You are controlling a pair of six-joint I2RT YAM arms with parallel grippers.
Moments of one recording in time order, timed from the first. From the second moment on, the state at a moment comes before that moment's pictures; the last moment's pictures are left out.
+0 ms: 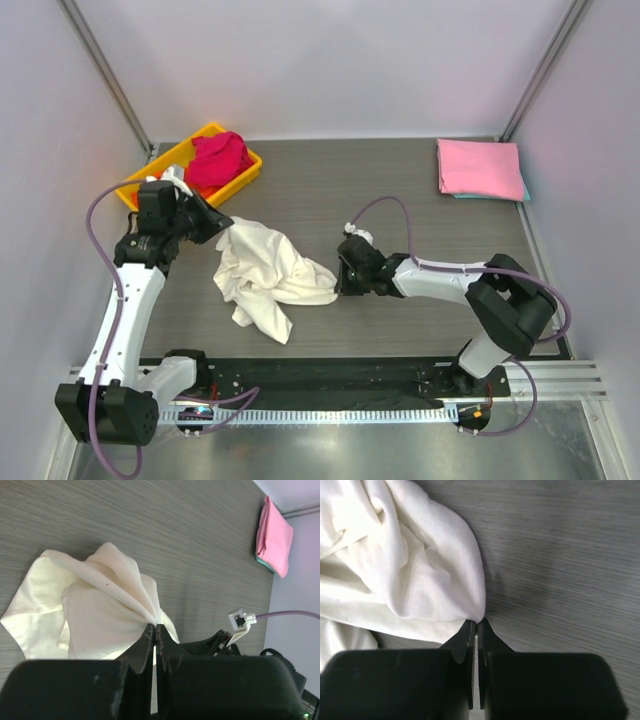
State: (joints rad) left arm -0.04 1.04 1.04 -0.58 0.29 -0.65; right arm 0.83 1.59 0.78 -0.10 0.02 0.78
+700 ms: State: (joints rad) left arm -0.28 0.78 1.16 -0.63 0.43 -0.83; right arm 0.83 0.96 1.40 -1.02 0.67 0.74
